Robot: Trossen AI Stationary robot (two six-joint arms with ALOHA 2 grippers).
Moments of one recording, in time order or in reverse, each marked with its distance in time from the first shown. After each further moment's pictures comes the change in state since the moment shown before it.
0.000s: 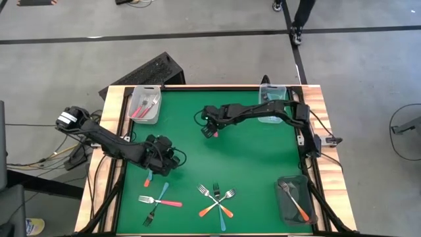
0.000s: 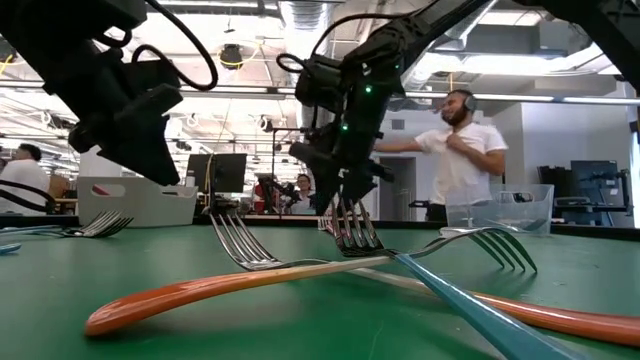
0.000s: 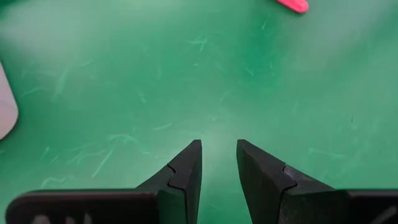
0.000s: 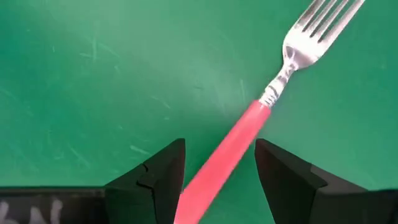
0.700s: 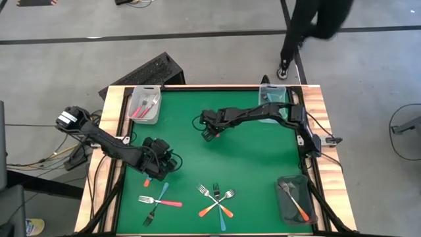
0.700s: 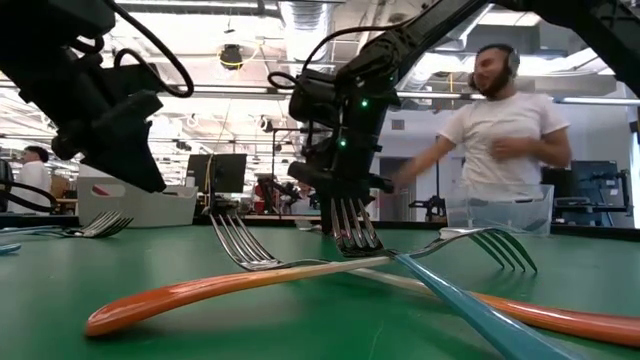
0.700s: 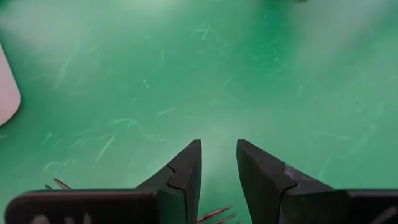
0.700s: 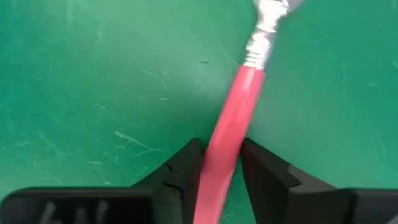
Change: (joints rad) left arm -0.068 0.000 -0.048 -0.001 -0.033 -0.077; right arm 0.035 0.102 0.004 -0.016 -0.015 -0.012
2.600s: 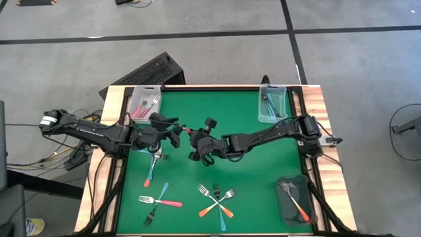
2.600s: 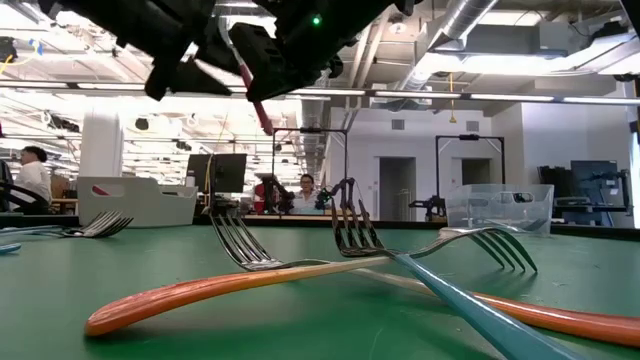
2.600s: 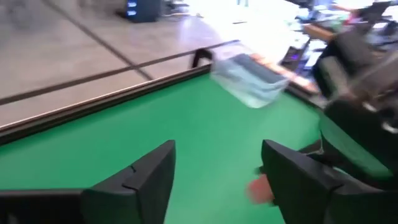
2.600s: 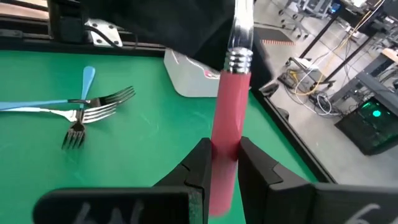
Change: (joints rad) left arm 0.333 -0.345 -0.001 0.595 0.066 0.709; right arm 0.332 -0.185 -0.005 0.573 0.551 -0.576
